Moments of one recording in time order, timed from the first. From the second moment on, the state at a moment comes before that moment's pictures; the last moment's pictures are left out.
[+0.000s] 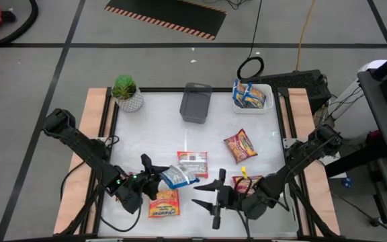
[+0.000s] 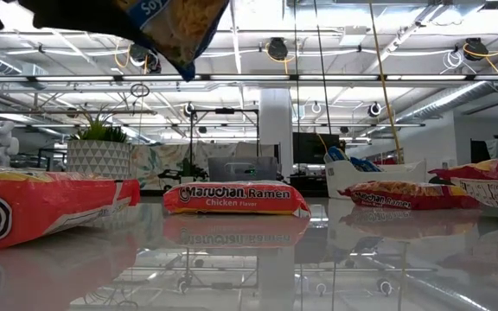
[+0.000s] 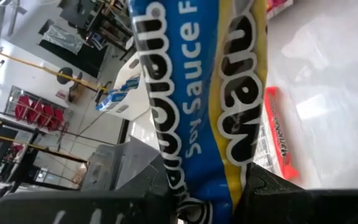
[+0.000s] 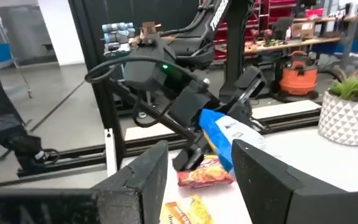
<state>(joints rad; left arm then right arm) -0.75 1.45 0.87 -0.22 -1.06 0.12 0.67 1.69 1.24 0.34 0.81 0.23</state>
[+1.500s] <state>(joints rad) -0.72 1.45 0.87 -0.31 -1.01 0.01 0.52 1.98 1.69 -0.29 0.85 -0.01</state>
